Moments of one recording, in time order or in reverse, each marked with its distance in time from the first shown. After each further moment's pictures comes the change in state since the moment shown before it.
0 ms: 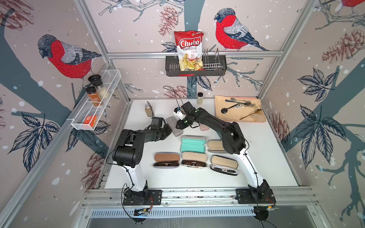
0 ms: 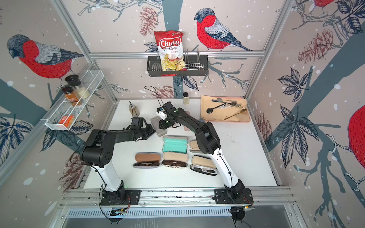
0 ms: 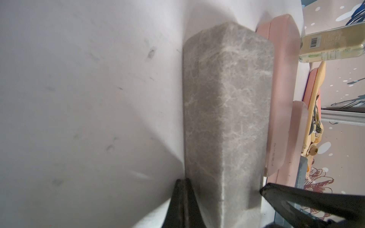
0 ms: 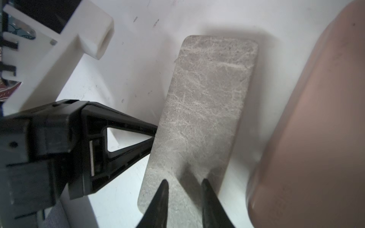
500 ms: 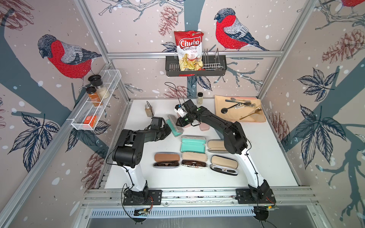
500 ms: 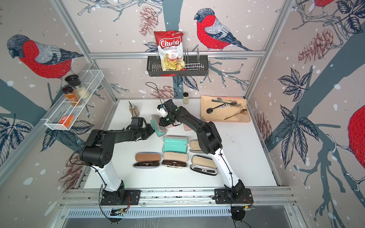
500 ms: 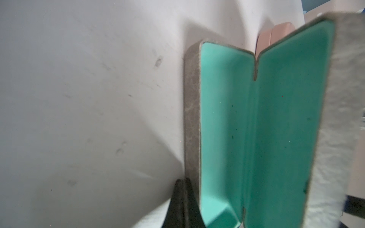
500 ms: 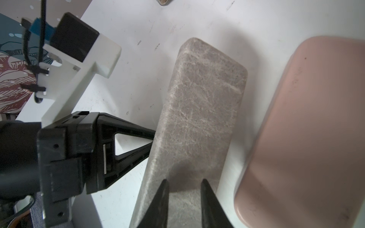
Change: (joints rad) left arm 0.000 -0.003 0.000 -0.001 -0.023 0.000; right arm -0.009 -0.029 -0.009 0.031 0.007 0.017
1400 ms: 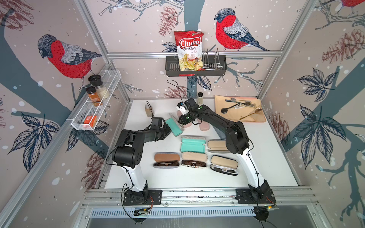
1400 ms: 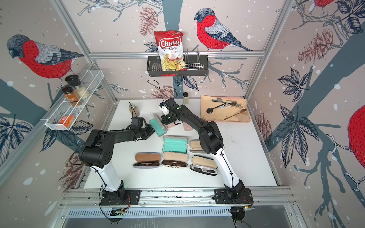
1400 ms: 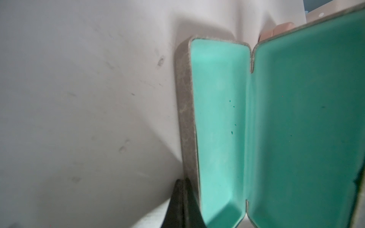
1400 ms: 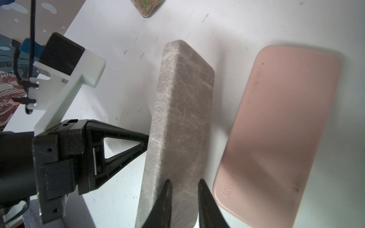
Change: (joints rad) left arm 0.000 -0.003 0.000 -0.008 -0.006 0.000; right arm -0.016 -0.033 -0.006 -0.011 0.062 0.021
